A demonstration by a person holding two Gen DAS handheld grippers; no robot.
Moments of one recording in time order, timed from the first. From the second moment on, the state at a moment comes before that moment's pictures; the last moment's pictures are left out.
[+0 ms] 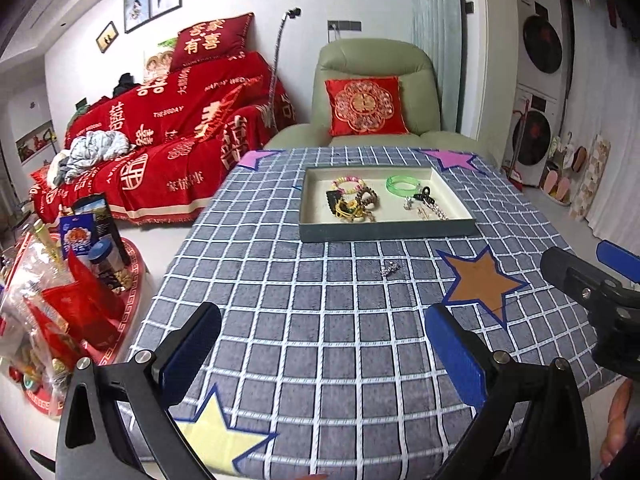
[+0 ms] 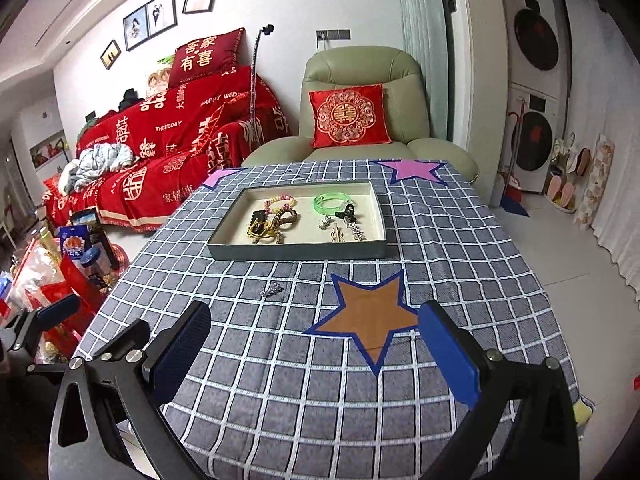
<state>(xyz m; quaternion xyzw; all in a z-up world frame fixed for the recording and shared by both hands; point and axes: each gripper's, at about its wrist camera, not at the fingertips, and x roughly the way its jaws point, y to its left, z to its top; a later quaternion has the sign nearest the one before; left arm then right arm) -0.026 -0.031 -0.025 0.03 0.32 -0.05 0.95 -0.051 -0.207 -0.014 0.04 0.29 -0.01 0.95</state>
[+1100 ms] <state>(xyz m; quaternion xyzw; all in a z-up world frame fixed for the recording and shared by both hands) -0.054 -0.040 -0.015 0.04 0.30 -0.04 0.95 -0.091 -0.212 -0.003 0.02 0.27 -0.06 0.96</state>
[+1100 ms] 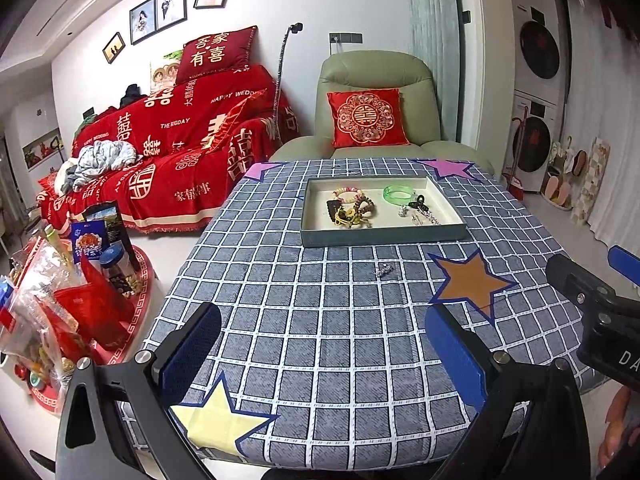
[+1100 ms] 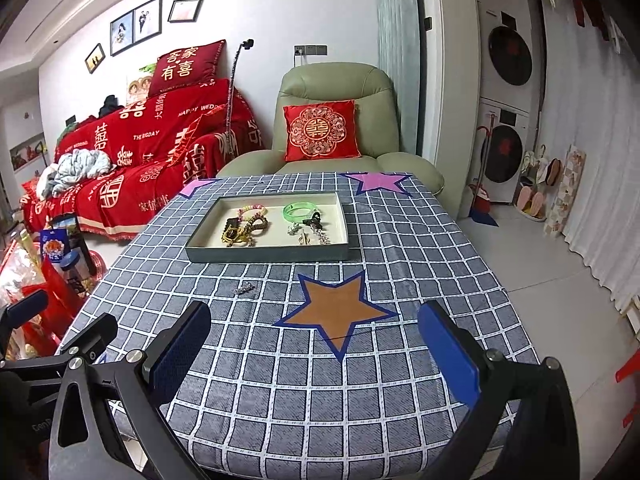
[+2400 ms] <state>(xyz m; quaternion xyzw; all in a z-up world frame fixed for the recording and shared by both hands) -0.054 -0.034 -0.013 0.04 0.30 -0.03 0.95 -0.093 -0.213 -0.002 0.02 0.27 -0.06 0.96</state>
